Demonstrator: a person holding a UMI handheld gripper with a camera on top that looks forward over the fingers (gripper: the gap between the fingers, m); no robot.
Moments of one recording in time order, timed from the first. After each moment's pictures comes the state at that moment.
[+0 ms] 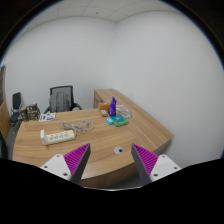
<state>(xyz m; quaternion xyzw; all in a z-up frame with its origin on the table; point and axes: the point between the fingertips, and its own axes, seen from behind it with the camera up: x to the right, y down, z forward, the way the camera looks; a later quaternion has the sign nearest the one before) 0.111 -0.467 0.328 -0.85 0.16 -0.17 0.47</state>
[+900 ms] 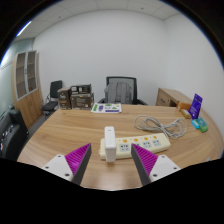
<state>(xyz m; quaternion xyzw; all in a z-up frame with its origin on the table) -0.202 -0.158 0.094 -0.86 -0.02 0.01 0.51</state>
